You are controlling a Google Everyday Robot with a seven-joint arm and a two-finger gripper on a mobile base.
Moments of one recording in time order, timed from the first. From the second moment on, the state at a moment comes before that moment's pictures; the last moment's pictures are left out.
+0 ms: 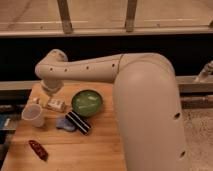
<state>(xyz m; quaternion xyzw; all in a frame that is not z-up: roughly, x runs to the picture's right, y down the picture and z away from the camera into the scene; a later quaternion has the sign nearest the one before) -0.292 0.033 0.742 -0.28 -0.11 0.25 0.92</state>
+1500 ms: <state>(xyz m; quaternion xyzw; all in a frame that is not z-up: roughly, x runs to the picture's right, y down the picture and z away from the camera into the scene) -0.350 0.050 0.772 -0.32 -0.16 0.21 0.91</state>
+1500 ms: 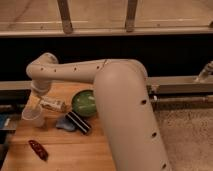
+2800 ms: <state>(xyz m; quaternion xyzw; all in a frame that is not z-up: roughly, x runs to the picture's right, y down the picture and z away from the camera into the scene) -0.403 0.092 0.809 -0.37 -0.12 0.15 0.91</state>
